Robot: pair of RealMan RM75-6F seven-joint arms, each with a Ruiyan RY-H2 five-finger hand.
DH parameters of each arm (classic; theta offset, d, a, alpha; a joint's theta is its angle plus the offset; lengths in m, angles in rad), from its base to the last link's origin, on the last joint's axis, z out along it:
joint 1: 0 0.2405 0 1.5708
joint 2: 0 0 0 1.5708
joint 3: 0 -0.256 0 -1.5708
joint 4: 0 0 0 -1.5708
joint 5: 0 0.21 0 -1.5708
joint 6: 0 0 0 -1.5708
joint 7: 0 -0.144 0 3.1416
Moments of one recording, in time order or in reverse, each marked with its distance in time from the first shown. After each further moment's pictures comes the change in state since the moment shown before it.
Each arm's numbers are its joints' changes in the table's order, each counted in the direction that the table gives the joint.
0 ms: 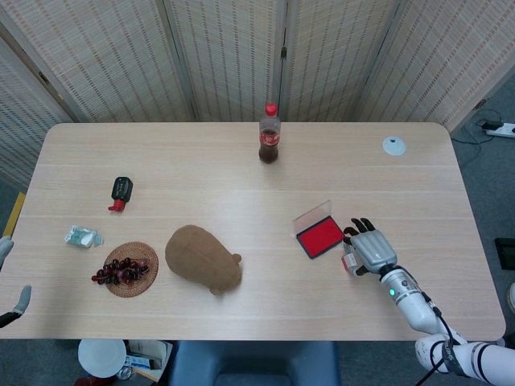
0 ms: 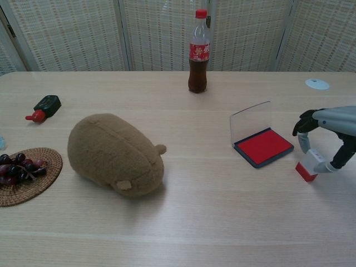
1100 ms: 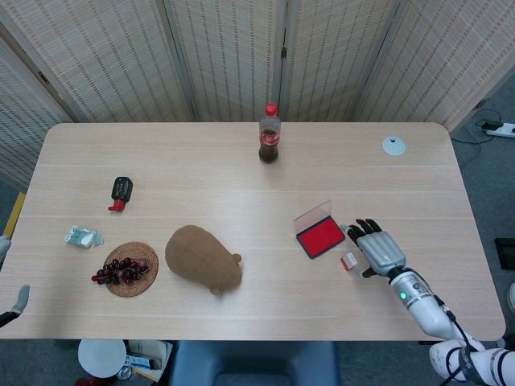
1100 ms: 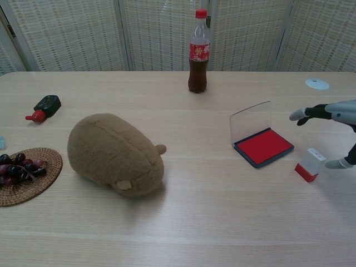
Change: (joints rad) left arm 0.002 0.003 0.006 -0.008 -0.003 0.006 0.002; right arm -0.027 -0.116 0.007 0.110 -0.066 0.020 -0.075
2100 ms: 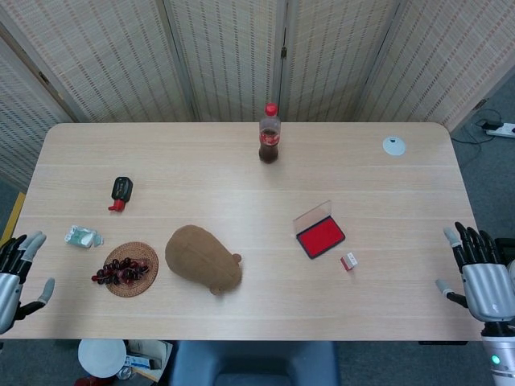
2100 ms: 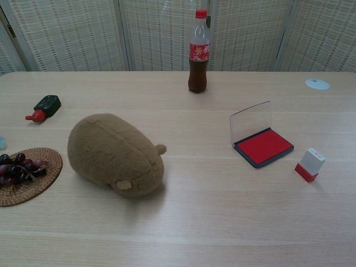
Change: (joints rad) left arm -0.072 0.027 -0.004 0.038 -0.029 -0.165 -0.153; right arm -0.458 -0.054 0.031 -0.137 -0.286 0.677 -0.172
